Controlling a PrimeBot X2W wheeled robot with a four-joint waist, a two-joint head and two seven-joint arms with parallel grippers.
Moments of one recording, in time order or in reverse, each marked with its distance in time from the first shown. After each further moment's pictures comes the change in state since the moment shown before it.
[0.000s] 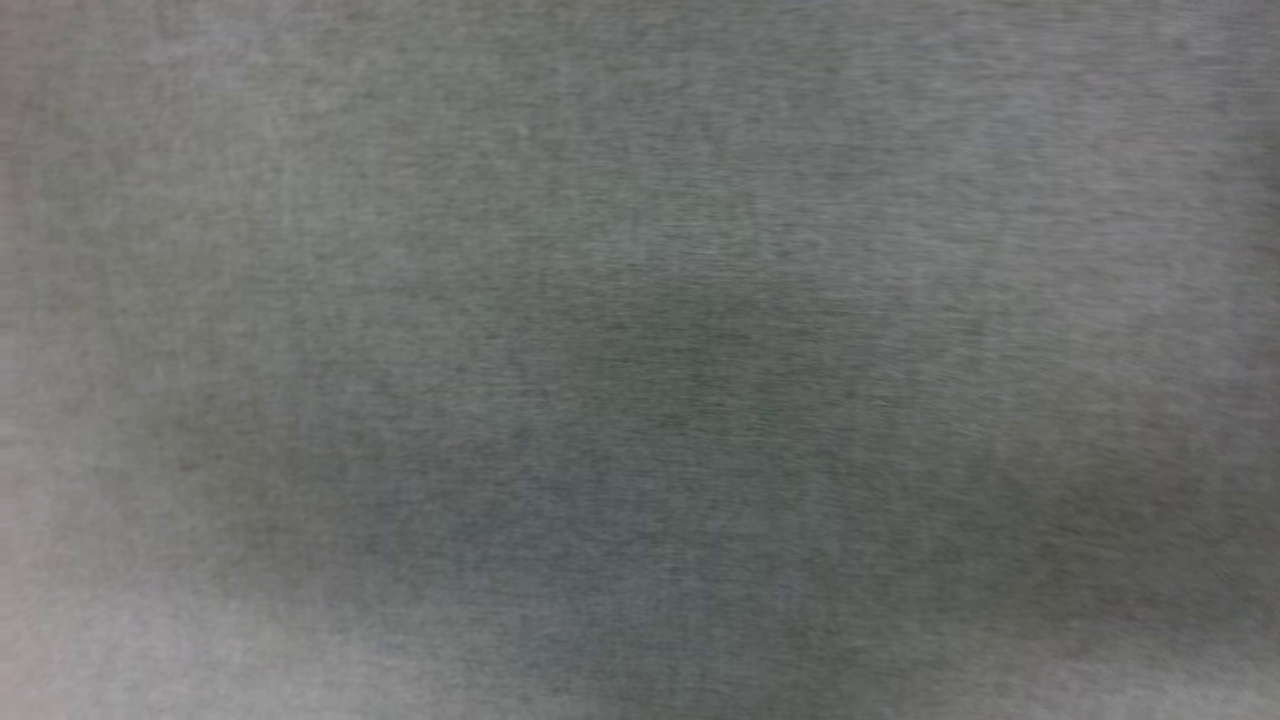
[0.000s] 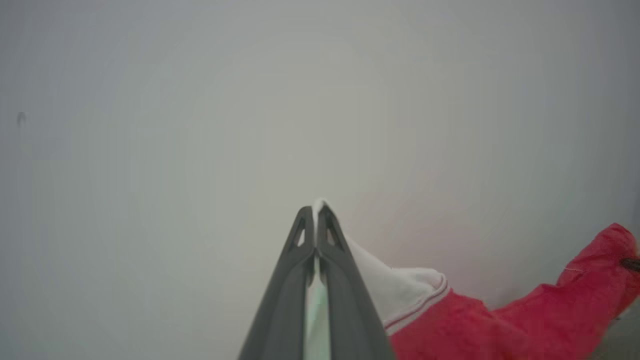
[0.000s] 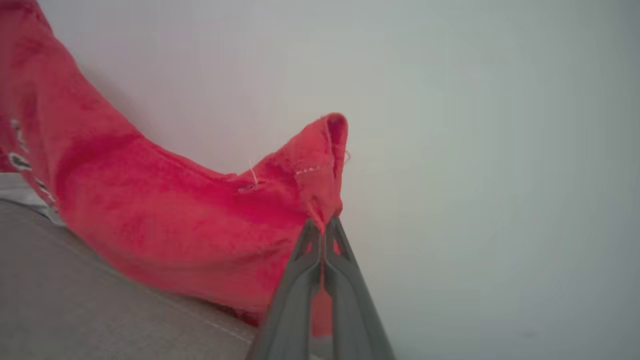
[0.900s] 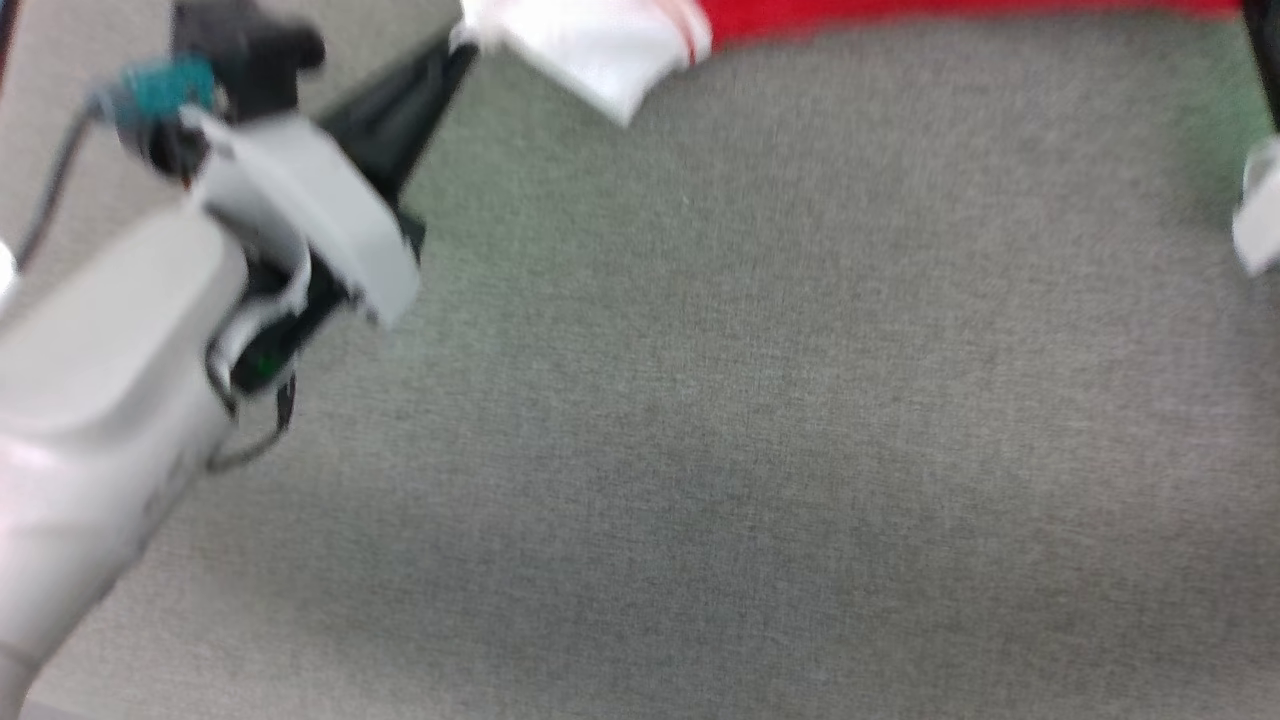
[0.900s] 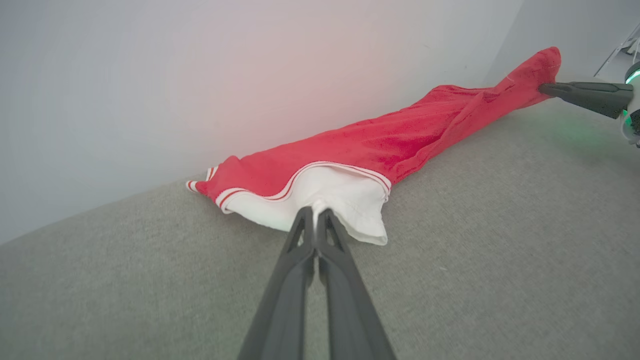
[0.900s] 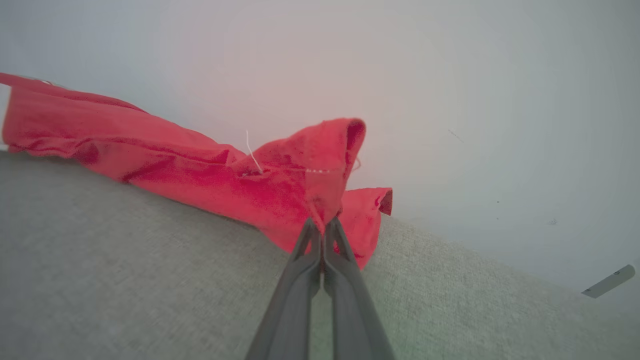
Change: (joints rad) left arm 0.619 0.179 -0.445 -0.275 -0.436 -0.014 0.104; right arm 0.611 -0.297 0.193 -0.316 0.361 0.000 0.036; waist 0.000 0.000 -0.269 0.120
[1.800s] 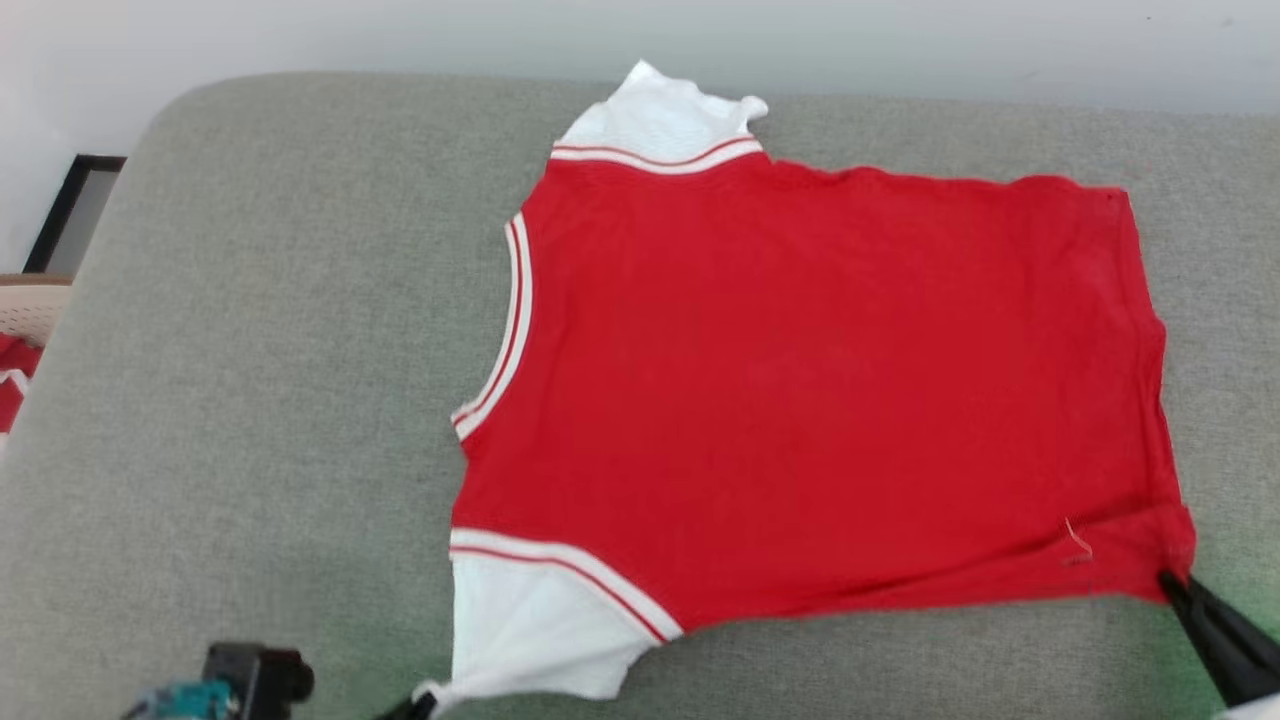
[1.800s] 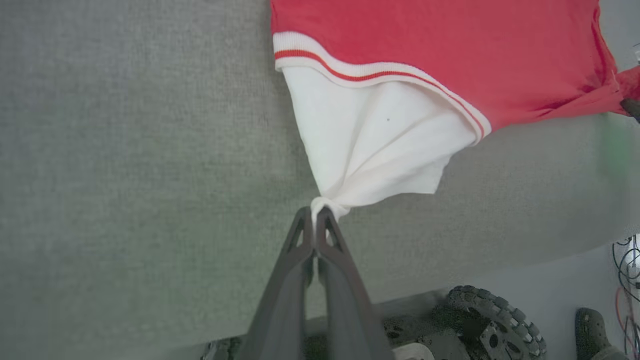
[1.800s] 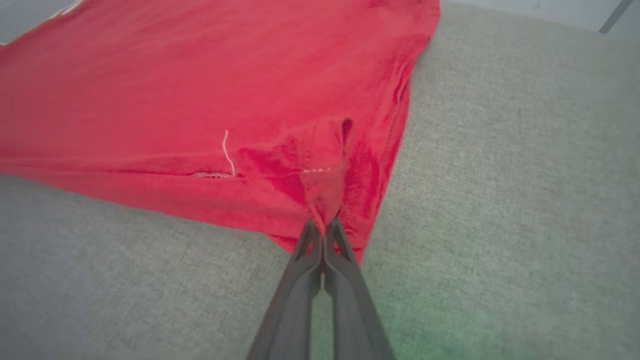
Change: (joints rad) left arm 0.837 0.406 -0.132 -0.666 -0.359 0.426 -0.020; right arm 1.112 -0.065 -0.391 -0.607 -0.009 0.000 0.147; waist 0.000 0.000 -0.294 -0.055
